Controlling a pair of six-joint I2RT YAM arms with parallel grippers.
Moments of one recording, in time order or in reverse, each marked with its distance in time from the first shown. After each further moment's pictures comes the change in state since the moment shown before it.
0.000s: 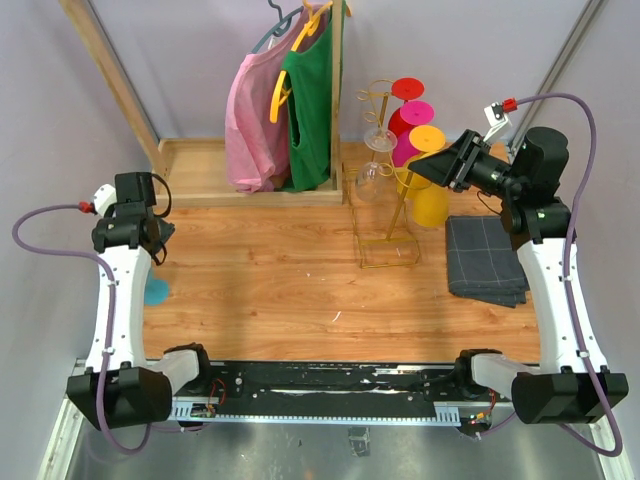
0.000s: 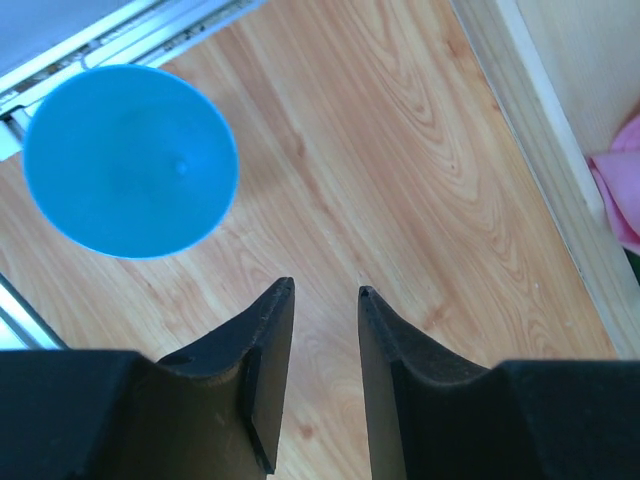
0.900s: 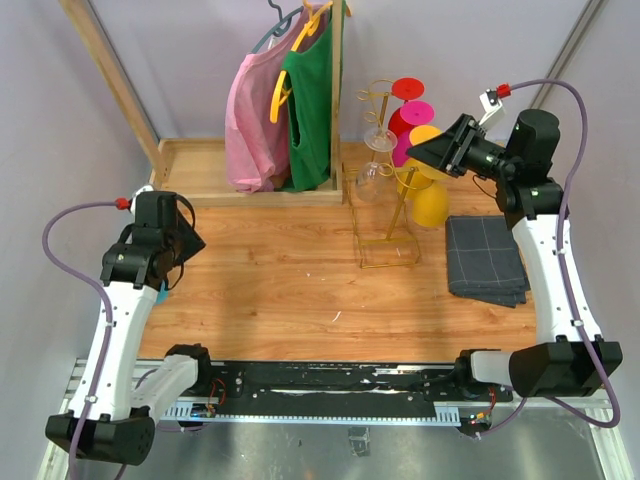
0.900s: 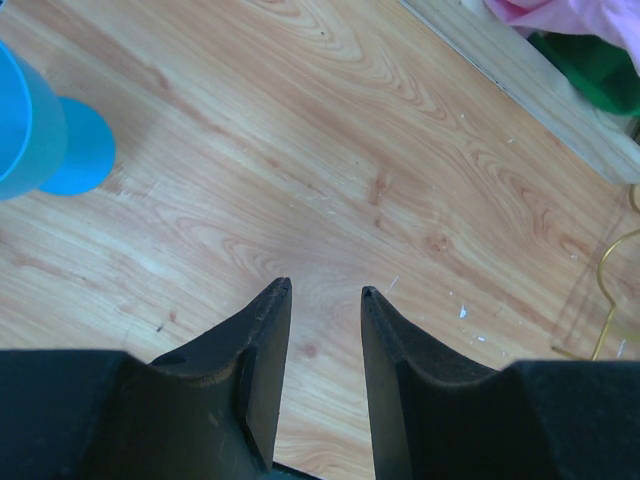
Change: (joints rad) left arm -0.246 -0.191 -0.082 0.018 0.135 0.140; right arm 0.000 0.131 0.106 0.005 0.002 0.041
